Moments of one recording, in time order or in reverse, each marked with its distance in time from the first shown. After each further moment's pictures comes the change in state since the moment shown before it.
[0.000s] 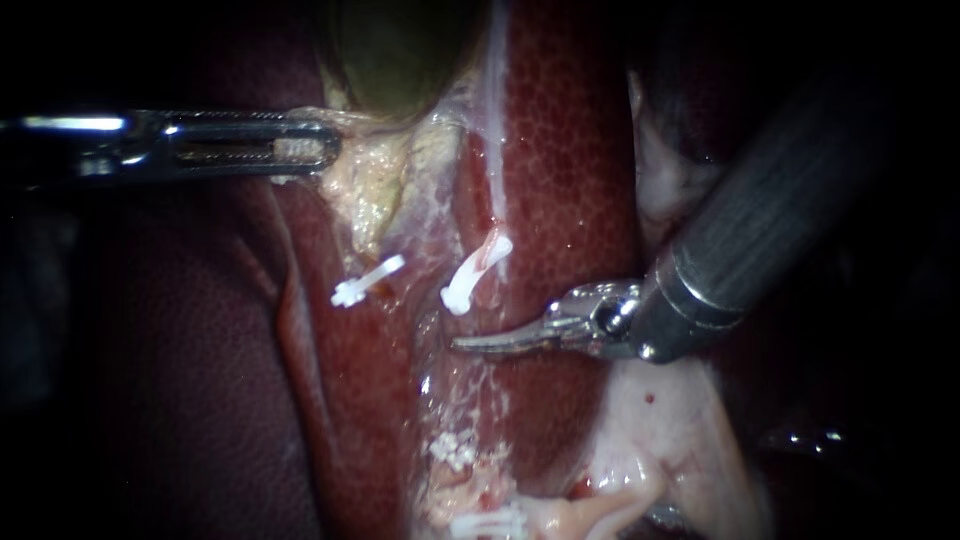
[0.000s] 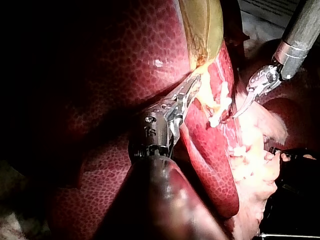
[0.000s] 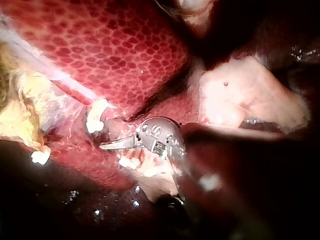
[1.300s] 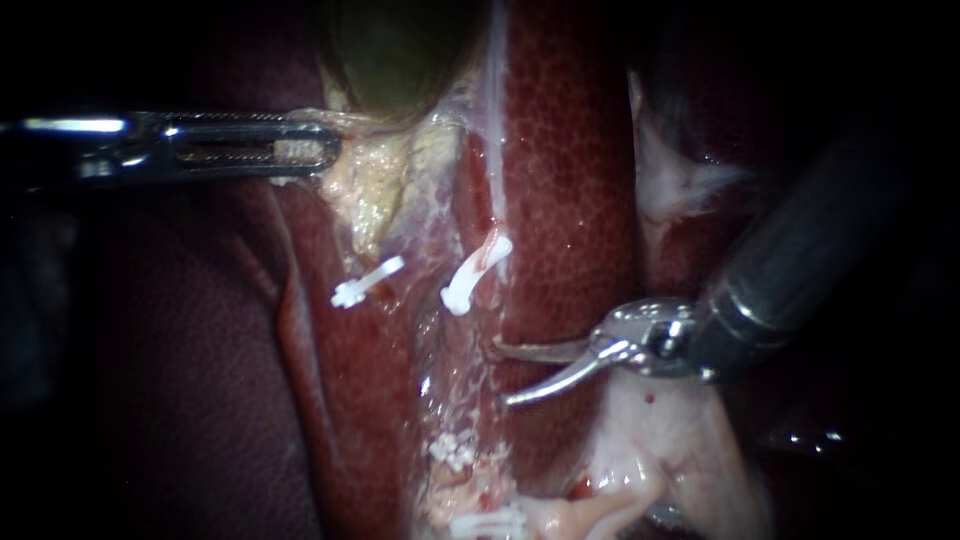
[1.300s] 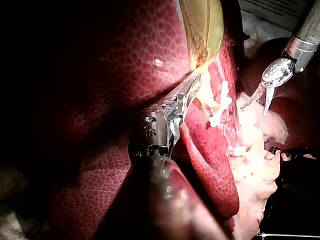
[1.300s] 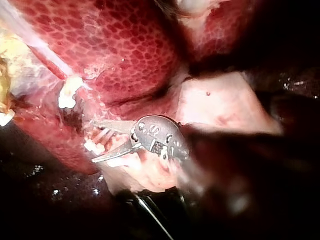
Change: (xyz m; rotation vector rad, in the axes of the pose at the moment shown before) right arm -0.002 -0.002 -0.006 -0.062 0.139 -0.381; left arm 0.000 0.000 0.000 -0.001 0.000 0.001
